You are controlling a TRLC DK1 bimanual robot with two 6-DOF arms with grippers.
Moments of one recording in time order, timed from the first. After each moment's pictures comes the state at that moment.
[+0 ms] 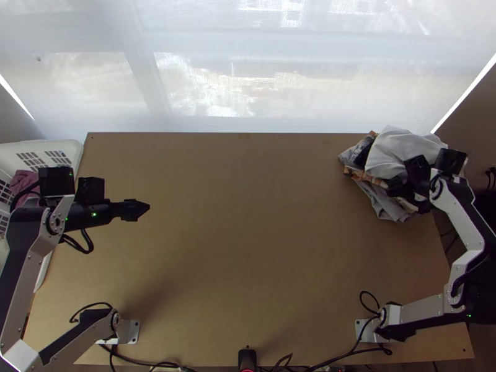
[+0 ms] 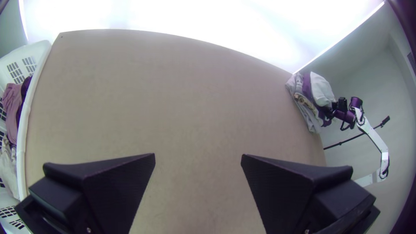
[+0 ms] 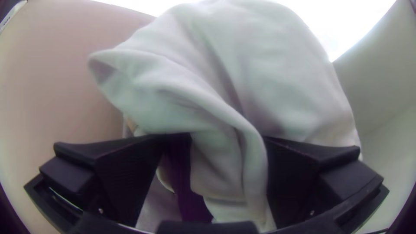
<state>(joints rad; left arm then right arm) 0.10 1.08 1.09 -0.93 0.48 -0.02 -0.33 1.58 1.12 -0.31 -0.12 -0.68</state>
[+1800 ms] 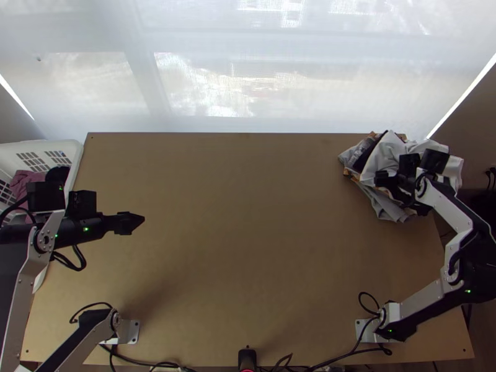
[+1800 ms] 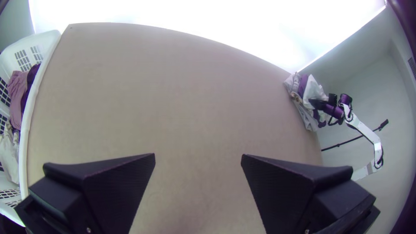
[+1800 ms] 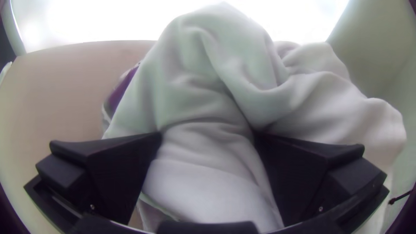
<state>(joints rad) 0.12 0.95 1.08 -1.06 0.48 -0.03 -0.30 1.73 1.09 -0.14 -0.13 -0.34</state>
